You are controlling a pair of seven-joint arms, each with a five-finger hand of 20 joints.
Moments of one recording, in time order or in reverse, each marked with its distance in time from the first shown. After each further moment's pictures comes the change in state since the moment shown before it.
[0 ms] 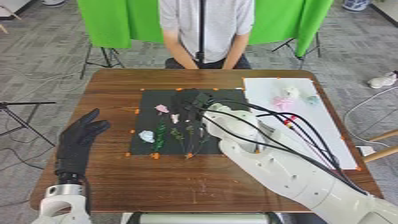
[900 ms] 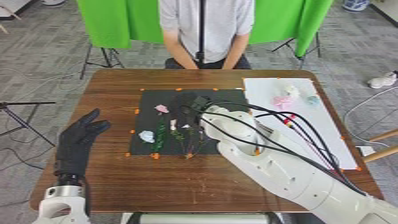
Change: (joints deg) left arm 0.7 0.2 -0.1 -0.4 0.0 -0.8 0.8; right arm -0.2 -0.3 -0.2 -0.9 -2.0 -4.9 -0.2
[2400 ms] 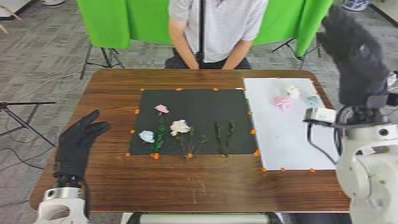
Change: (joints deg) left arm 0.6 -0.4 -0.3 -0.3 0.3 -0.4 -0.1; right arm -49.0 -4.4 65.3 -29.2 63.2 15.0 -25.4
